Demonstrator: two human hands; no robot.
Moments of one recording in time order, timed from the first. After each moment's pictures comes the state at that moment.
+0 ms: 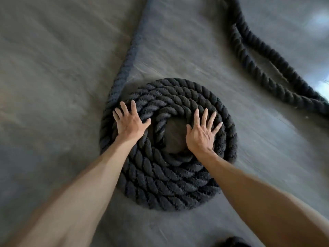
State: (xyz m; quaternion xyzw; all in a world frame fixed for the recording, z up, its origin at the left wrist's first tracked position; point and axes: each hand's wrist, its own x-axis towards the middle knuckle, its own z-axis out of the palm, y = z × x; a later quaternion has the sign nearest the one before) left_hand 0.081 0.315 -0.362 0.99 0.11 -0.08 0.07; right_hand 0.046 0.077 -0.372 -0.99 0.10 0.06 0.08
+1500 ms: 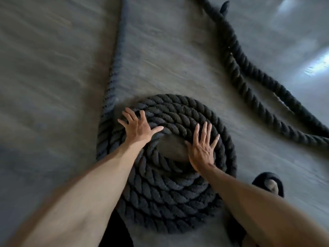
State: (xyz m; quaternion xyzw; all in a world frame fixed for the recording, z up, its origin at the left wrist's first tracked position) left_hand 0.429 0.330 -0.335 0.97 -0.01 -0.22 0.04; right_hand 0.299 0.125 -0.366 -0.98 0.16 0.12 0.04
